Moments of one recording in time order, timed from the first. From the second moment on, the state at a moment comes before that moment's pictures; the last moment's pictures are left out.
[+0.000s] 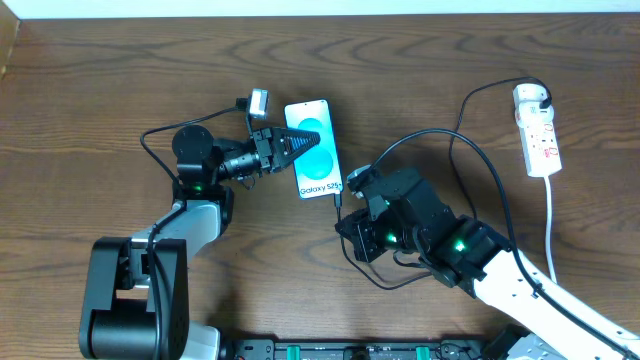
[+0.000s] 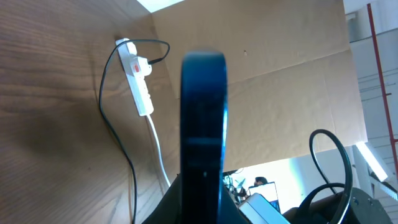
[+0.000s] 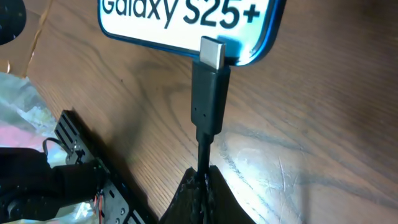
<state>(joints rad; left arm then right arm) -0.06 1.65 0.64 1.06 1.23 -1.31 0.76 1.23 0.81 -0.39 -0.36 0.45</state>
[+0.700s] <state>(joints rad) 0.08 1.65 0.64 1.06 1.24 -1.36 0.76 1.28 0.81 -0.65 -0.11 0.50</state>
